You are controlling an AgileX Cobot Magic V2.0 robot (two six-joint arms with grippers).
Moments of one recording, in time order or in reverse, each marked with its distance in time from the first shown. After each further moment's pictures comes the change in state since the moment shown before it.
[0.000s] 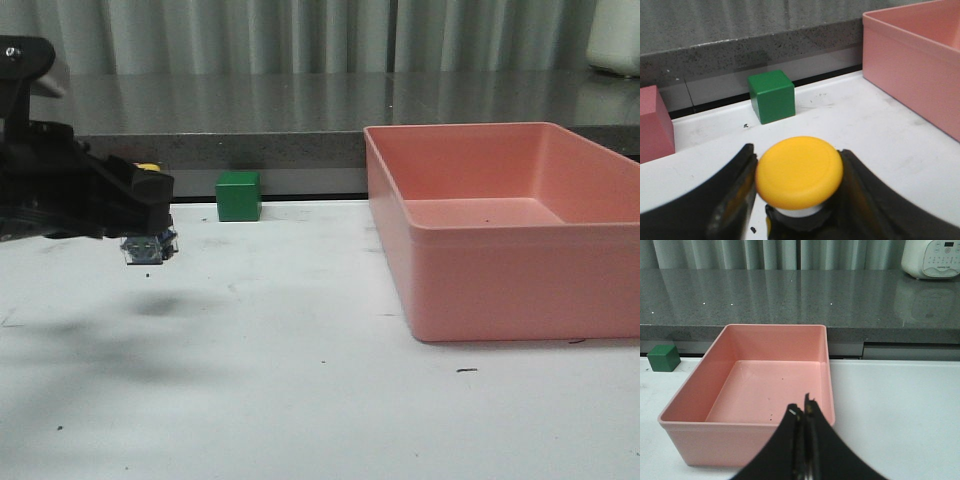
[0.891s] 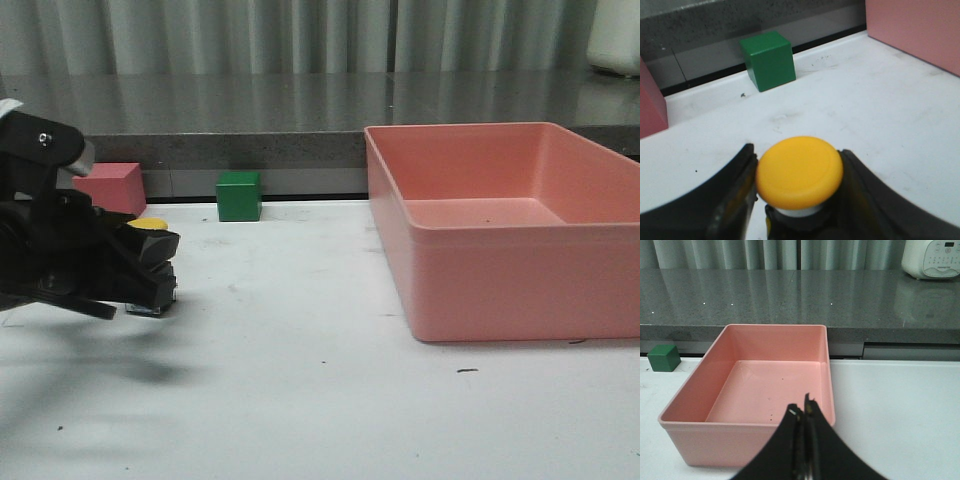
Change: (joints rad) left arm 0.000 0.188 0.002 -0.006 -0.154 0.096; right arm 0.000 0.000 0.000 0.000 0.000 0.000
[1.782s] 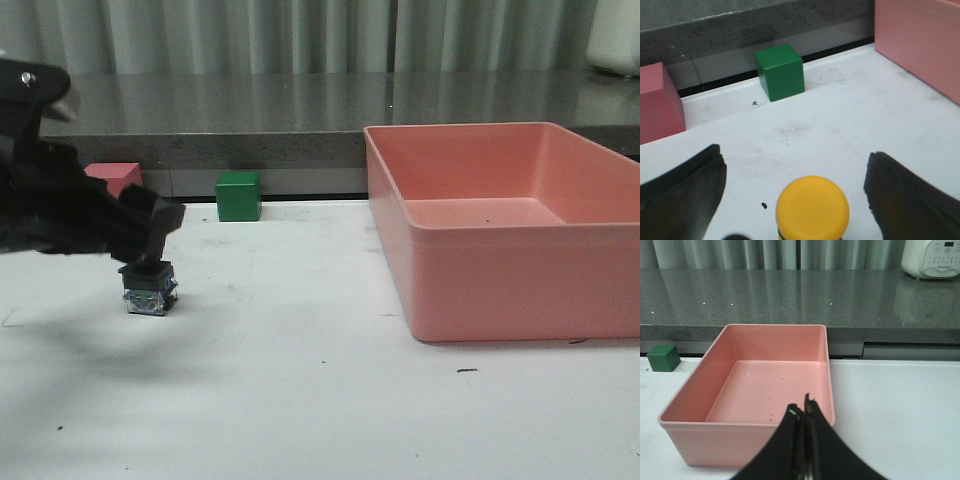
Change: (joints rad) left arm -0.024 -0.244 -0.022 -0.069 0.330 -0.067; right arm 0.000 0.000 0.000 0.000 0.000 0.000
